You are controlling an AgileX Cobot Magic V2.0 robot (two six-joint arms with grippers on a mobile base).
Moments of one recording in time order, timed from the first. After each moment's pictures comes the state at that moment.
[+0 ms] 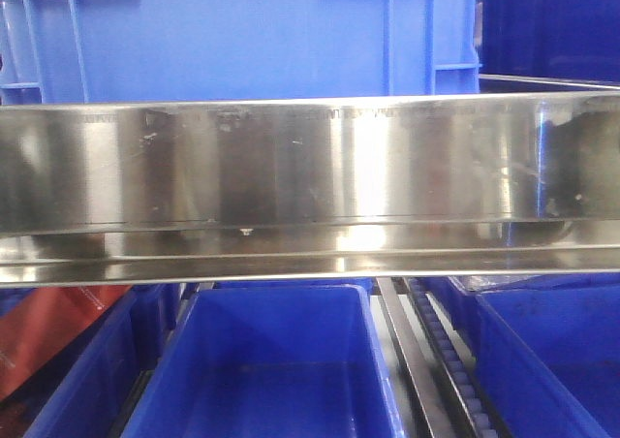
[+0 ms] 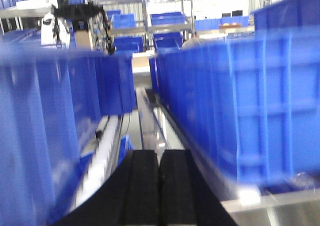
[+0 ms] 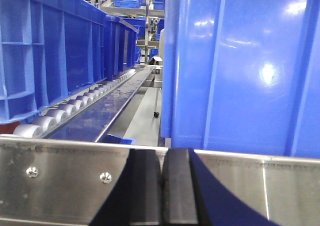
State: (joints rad) left arm -0.09 0.04 -0.14 0.09 0.12 0.01; right arm 0.25 0.00 0.00 0.11 0.05 -0.12
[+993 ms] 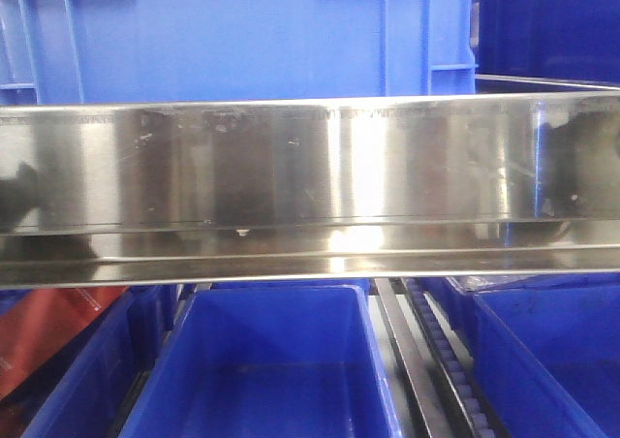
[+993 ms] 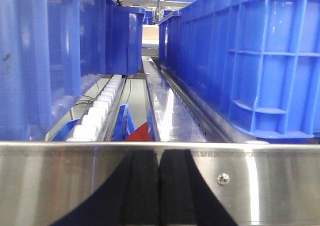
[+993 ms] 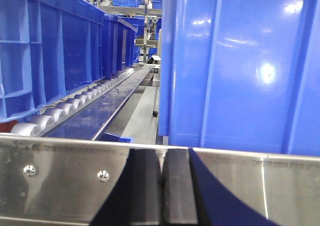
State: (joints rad) left arm -0.04 0.01 0.00 0.08 0.07 -0.10; right arm 0.25 0.00 0.00 0.11 0.05 -0.12
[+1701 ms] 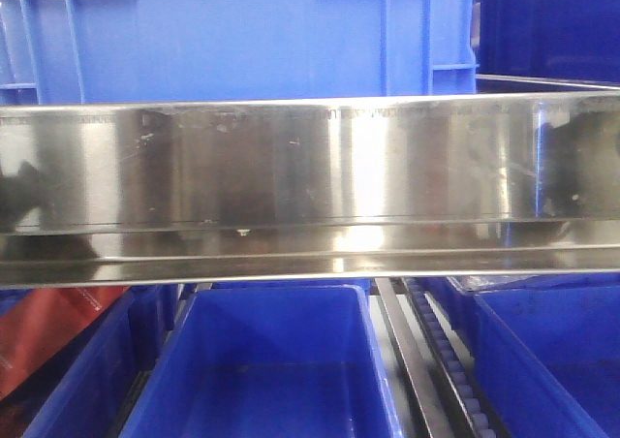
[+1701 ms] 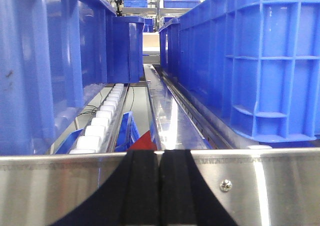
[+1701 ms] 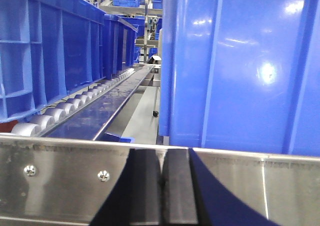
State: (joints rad) left arm -0.04 0.01 0.00 0.06 0.05 -0.05; right arm 0.25 0.00 0.00 0.11 0.05 -0.12
